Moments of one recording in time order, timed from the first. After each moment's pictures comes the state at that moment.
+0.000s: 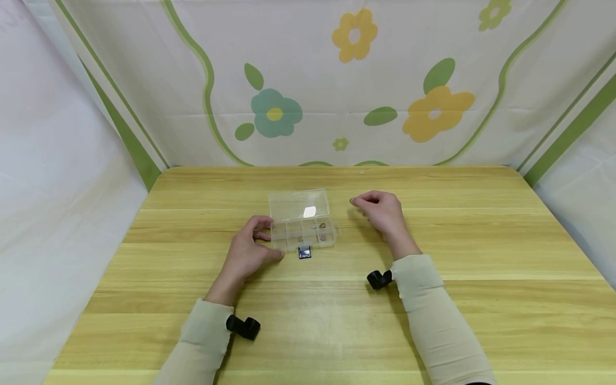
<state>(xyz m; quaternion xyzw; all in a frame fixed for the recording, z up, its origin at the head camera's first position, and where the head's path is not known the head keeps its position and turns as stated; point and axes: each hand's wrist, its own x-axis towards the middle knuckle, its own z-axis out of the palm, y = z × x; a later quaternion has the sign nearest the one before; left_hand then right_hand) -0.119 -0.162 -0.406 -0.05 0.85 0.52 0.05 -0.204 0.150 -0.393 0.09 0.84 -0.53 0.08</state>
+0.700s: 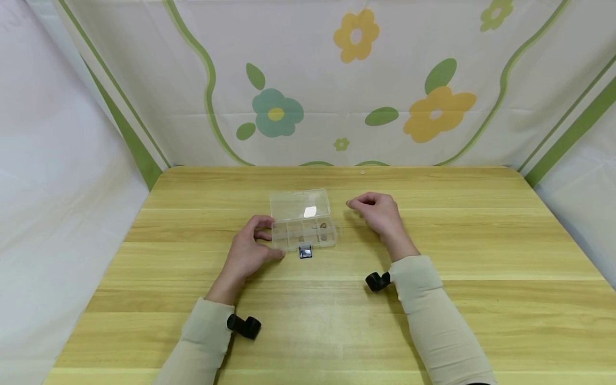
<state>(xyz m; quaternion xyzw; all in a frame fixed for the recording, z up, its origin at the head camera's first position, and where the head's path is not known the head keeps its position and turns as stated) -0.119 -0.159 -0.406 -0.05 0.85 0.53 0.06 -0.203 0.148 -0.396 0.07 0.85 -0.52 0.09</state>
